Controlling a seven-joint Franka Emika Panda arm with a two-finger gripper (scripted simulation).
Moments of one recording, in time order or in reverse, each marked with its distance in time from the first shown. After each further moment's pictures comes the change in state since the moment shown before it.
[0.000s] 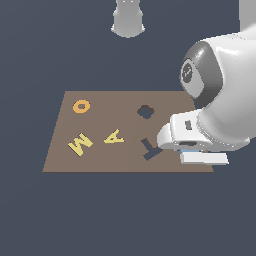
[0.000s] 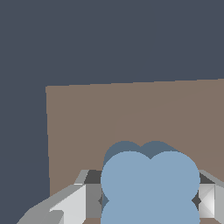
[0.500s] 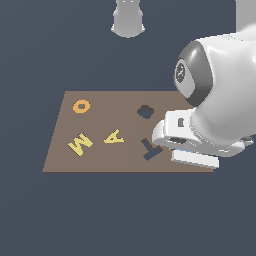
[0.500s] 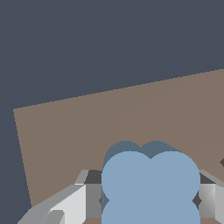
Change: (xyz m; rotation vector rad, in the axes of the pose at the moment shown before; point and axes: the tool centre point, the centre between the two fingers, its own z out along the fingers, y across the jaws) arm 0.003 0.015 0.000 0.000 0.000 0.148
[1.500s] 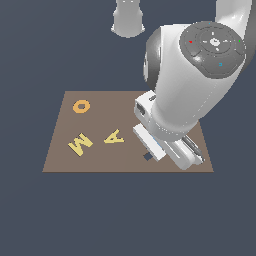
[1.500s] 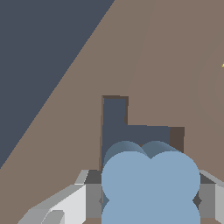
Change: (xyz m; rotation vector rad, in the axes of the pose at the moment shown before) arm -0.008 0.078 -0.004 0.001 0.001 0.785
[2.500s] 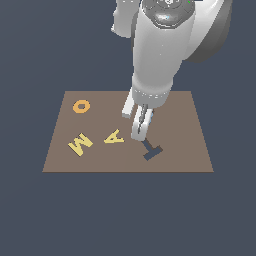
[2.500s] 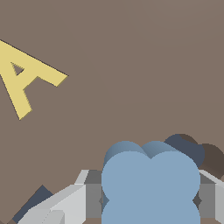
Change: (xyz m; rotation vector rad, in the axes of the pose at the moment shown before) arm -0.016 0.087 -0.004 0.000 -0.001 0.886
